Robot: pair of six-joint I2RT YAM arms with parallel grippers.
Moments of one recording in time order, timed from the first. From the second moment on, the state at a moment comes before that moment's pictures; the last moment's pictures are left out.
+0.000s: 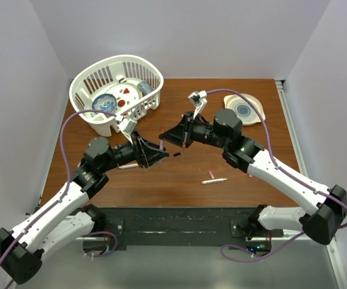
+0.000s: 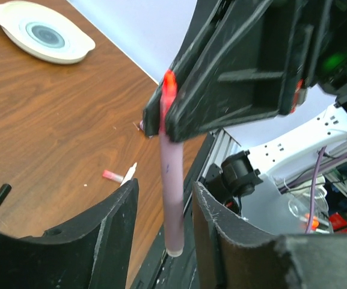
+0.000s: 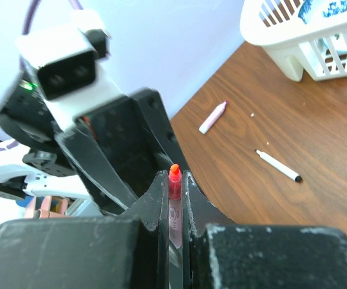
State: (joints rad) left arm -0.60 0.80 0.63 0.18 0.52 -0.61; right arm 0.79 1.21 1.08 0.06 -0.38 0.68
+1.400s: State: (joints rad) left arm -0.60 0.64 0.70 -0.36 0.04 -0.22; right arm 0.67 1.42 1.04 -0.73 0.20 0.52
